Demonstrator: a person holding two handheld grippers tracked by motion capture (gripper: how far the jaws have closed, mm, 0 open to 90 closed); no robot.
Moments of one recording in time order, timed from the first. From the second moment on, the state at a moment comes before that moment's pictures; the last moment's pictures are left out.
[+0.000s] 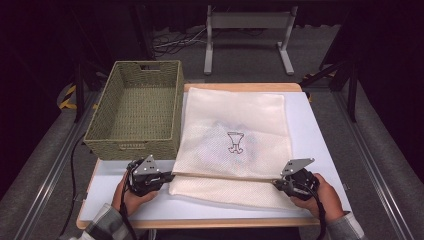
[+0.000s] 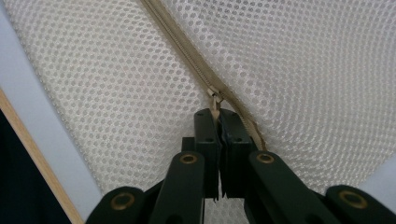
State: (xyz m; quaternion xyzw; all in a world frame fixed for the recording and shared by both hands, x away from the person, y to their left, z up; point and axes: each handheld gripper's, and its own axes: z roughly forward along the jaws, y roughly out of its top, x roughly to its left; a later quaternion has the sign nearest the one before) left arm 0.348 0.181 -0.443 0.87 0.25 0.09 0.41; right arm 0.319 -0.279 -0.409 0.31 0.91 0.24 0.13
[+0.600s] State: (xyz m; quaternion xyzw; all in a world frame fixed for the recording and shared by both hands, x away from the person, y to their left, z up) left arm 0.349 0.182 -0.442 0.88 0.25 0.09 0.40; right arm 0.316 -0.287 -0.406 0.32 0.91 0.24 0.13
